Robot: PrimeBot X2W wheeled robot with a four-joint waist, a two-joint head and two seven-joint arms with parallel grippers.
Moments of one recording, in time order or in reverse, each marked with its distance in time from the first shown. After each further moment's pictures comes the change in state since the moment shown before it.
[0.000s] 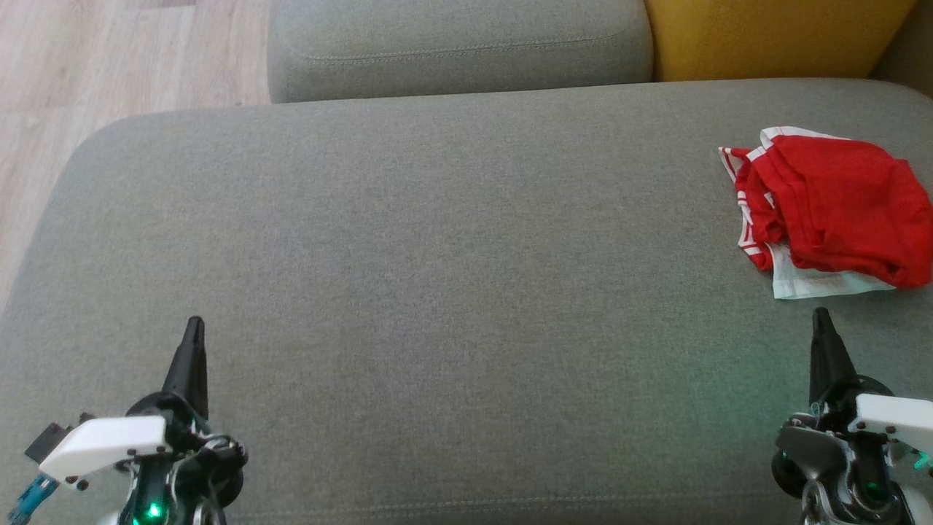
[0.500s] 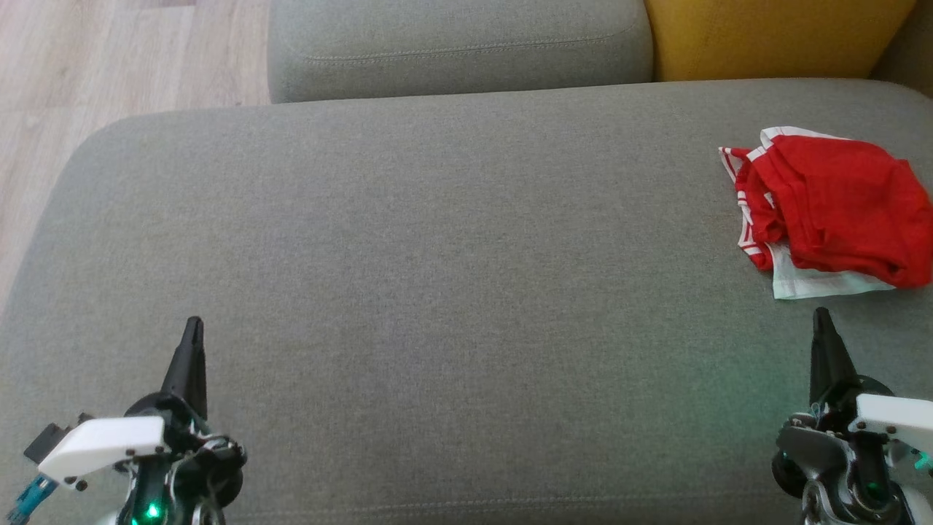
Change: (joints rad) left arm 0.000 -0.001 0.005 0.000 0.000 0.000 0.004; right arm 0.000 0.000 -0.001 0.000 0.000 0.000 0.001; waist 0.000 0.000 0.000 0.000
